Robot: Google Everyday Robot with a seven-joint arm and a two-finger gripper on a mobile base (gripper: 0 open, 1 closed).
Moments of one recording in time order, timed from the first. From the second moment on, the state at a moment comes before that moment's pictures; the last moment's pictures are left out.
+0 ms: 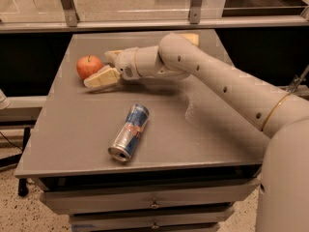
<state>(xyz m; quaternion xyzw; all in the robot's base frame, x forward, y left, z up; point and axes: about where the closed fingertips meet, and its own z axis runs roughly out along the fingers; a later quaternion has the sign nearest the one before) 0.681 0.170 0.846 -0.50 0.62 0.37 0.48</state>
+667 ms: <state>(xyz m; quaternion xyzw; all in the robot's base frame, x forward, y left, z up) 0.675 0.172 0.845 -0.48 0.62 0.39 0.48</state>
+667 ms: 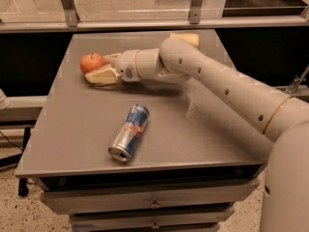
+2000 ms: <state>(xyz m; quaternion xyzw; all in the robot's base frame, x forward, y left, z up) 0.695 -0.015 0.885 -0.39 0.68 0.28 0.56</state>
